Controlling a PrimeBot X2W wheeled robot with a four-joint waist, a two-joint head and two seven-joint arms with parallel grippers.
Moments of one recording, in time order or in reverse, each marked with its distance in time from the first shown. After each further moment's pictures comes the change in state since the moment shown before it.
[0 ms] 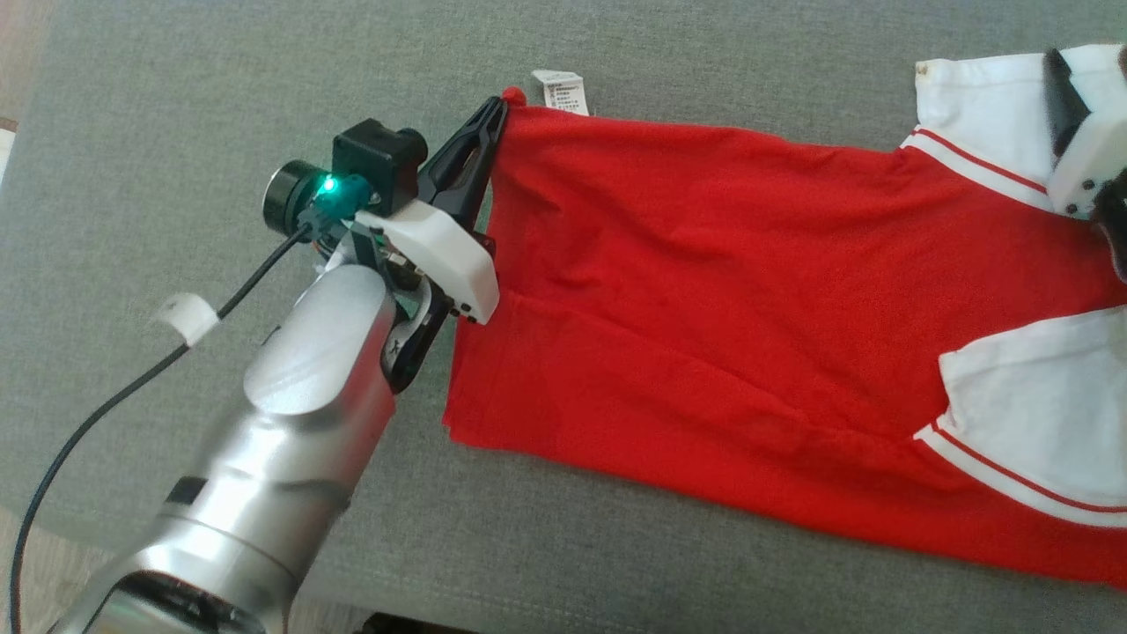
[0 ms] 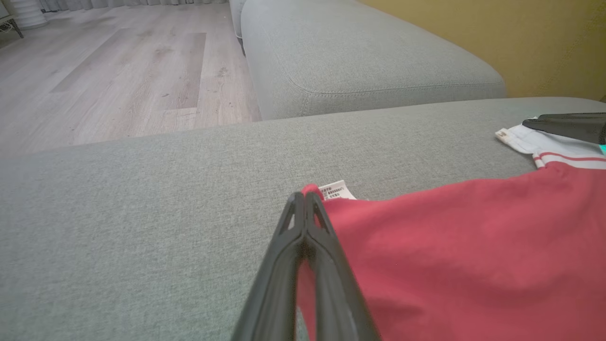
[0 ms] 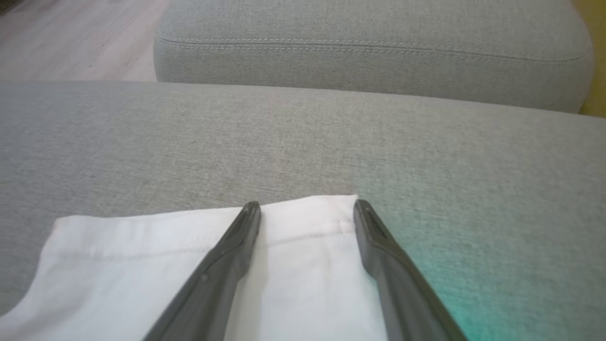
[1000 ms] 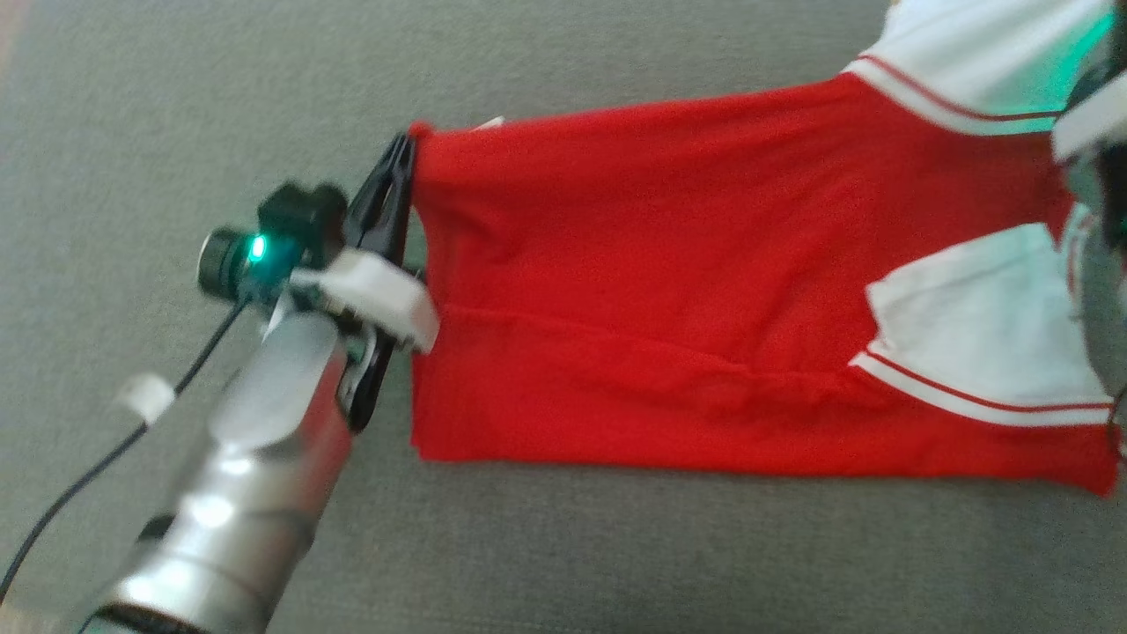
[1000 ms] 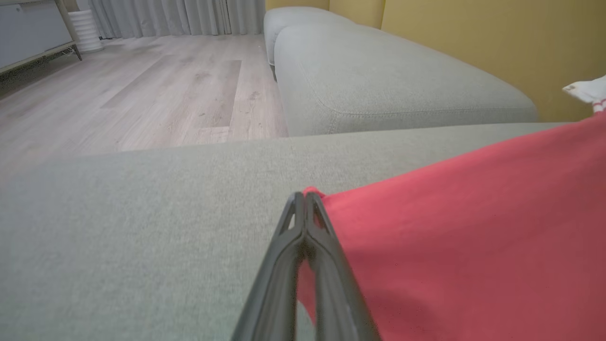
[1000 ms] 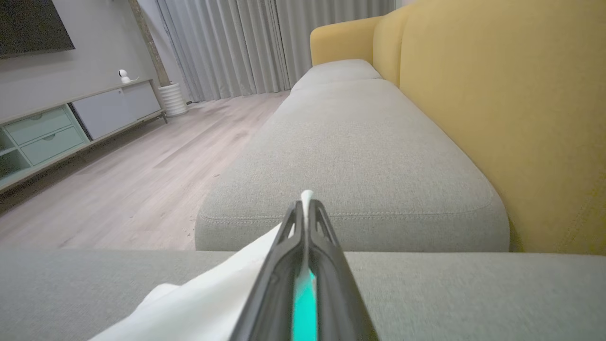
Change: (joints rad) left arm 0.030 0.030 0.027 0.123 -0.028 0.071 -0.167; right arm 0.041 0.009 -0.116 -0.210 0.022 0.000 -0.252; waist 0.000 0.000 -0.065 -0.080
